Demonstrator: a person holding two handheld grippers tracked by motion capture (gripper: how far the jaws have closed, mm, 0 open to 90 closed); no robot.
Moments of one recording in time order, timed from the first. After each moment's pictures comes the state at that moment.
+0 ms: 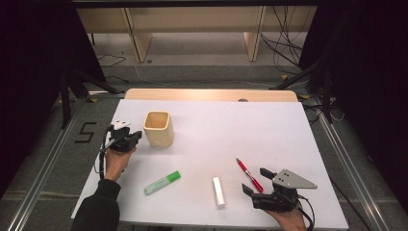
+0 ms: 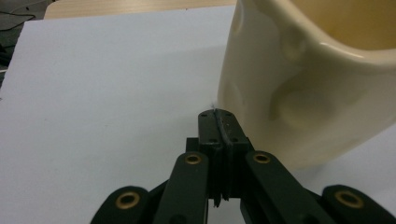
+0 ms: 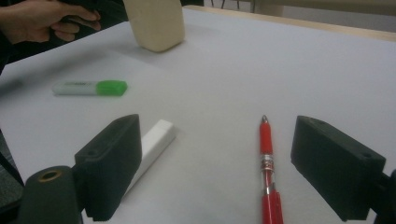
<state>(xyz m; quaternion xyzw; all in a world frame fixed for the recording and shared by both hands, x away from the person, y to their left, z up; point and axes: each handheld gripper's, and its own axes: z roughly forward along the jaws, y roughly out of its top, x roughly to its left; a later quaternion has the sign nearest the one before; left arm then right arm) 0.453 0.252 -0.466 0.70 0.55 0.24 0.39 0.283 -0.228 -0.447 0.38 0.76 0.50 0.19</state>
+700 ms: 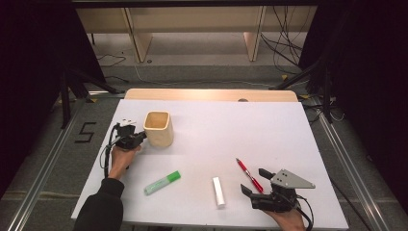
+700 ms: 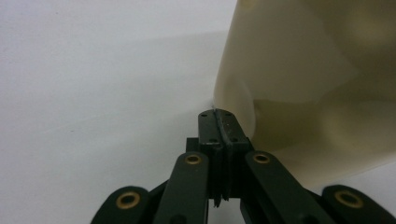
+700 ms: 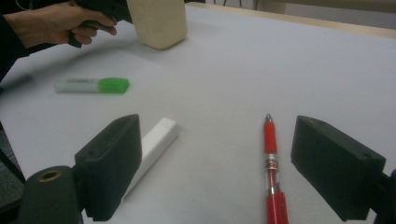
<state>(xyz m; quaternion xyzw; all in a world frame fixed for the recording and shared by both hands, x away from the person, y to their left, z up) 0.474 0.245 -0.484 0.72 0.54 0.21 0.39 0.283 -0.226 -0.448 0.38 0.76 0.50 0.19</state>
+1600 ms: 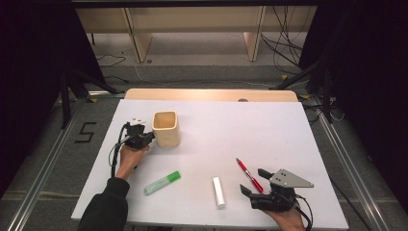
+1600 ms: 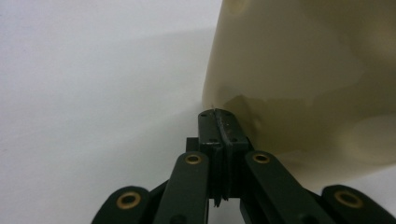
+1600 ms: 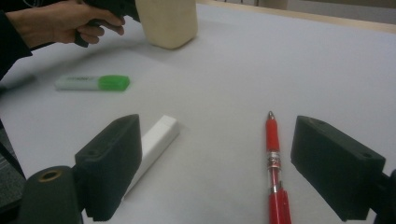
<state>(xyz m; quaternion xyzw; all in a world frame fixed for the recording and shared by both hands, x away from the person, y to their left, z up) 0.477 0.216 -0.483 0.73 0.53 0.19 0.39 0.284 -0.225 -0.450 0.38 0.76 0.49 0.18</state>
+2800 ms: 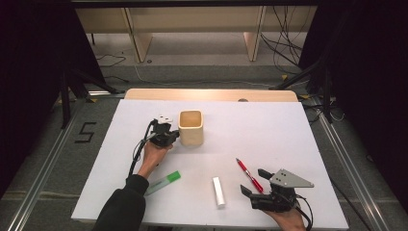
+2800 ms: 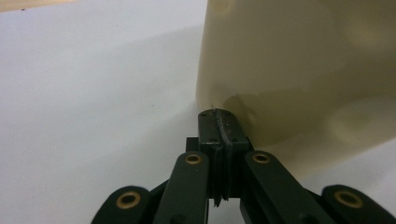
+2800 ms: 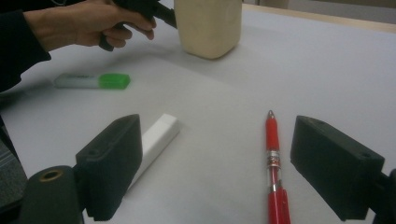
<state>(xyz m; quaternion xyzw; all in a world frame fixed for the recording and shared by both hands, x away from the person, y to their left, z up) 0.487 0.137 -0.478 0.77 0.48 0.18 0.39 0.284 -0.225 -0.449 0.38 0.76 0.49 0.18</state>
